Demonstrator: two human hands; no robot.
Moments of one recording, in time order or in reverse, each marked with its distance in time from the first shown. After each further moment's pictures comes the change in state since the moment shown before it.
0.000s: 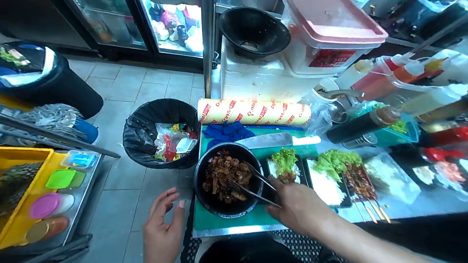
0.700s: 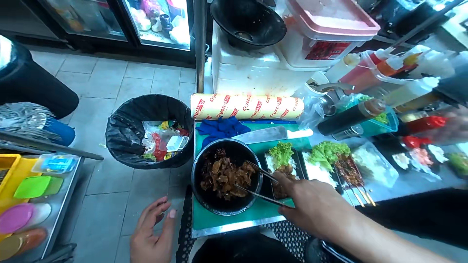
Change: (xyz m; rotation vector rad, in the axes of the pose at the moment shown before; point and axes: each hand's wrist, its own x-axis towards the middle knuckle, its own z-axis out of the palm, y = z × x) left_hand -0.007 -0.021 -0.021 -0.039 -0.110 -0.049; right_hand -0.029 -0.007 -0.019 -0.133 -0.030 0.056
